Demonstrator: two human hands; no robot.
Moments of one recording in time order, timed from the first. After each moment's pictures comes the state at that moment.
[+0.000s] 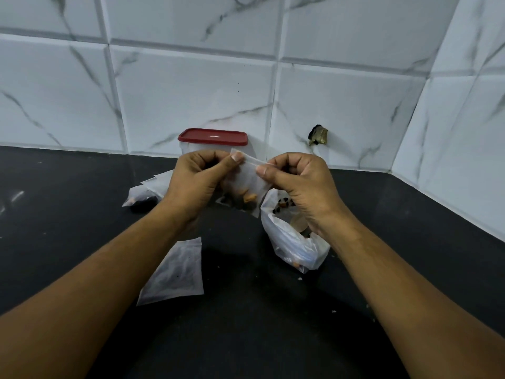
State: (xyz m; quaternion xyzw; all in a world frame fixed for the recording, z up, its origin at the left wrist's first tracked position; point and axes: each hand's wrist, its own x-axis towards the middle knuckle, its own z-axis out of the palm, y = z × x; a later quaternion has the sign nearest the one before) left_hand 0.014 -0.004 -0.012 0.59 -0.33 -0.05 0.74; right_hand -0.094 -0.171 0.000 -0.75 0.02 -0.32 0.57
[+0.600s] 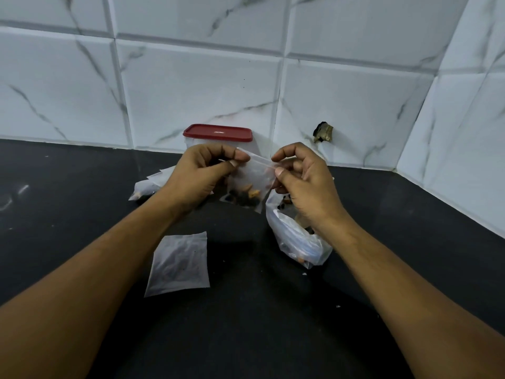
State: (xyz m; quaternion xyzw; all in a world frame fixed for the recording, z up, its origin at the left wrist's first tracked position) left_hand 0.026 0.008 -0.009 0.66 -0.36 -0.05 0.66; right_hand -0.091 -0.169 -0.012 -0.79 0.02 -0.35 0.51
